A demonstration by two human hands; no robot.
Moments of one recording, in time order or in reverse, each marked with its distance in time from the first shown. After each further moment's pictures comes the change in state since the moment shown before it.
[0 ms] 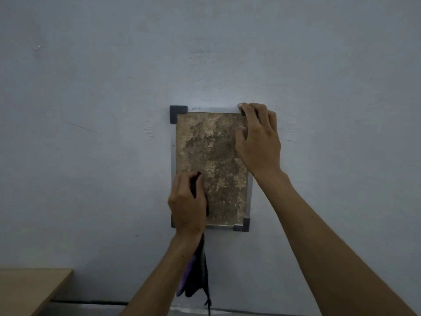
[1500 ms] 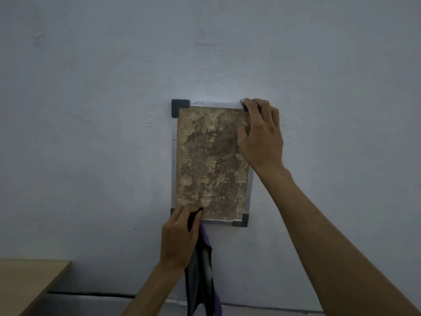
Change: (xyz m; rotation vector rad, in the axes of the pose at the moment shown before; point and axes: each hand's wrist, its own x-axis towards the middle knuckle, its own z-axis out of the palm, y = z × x) left_hand -0.065 -0.052 -0.030 0.050 -0.263 0.090; right_hand 0.001 0.001 -0.002 -0.024 -0.028 -0.013
